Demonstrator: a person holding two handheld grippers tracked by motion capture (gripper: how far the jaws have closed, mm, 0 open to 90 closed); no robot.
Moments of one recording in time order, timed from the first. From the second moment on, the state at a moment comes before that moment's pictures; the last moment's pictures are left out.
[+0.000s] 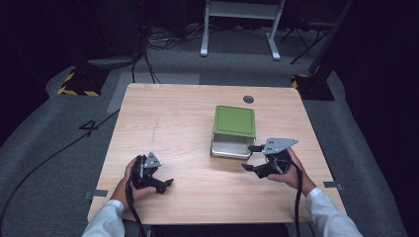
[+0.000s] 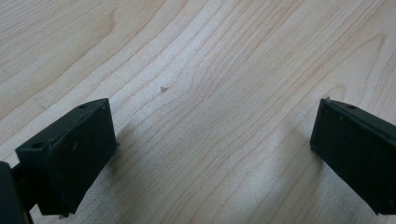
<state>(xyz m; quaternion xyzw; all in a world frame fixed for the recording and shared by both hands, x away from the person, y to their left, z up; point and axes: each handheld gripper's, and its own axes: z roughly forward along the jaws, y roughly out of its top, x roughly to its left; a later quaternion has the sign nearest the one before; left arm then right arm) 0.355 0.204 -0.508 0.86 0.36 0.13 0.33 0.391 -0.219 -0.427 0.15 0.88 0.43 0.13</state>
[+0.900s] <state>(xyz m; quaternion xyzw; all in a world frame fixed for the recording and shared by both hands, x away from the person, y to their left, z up) 0.355 0.204 -0.508 0.86 0.36 0.13 0.33 0.409 -0.196 -0.459 0.16 0.90 0.39 0.13</state>
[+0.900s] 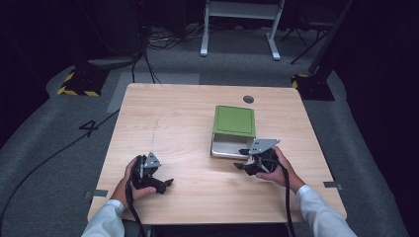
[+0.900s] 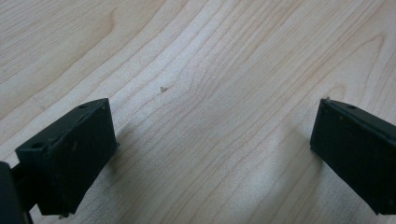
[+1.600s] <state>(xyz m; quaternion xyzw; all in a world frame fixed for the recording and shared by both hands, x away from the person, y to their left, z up) 0.355 0.204 -0.508 0.86 0.36 0.13 0.33 0.374 -0.206 -0.463 0.13 0.91 0.38 0.12</state>
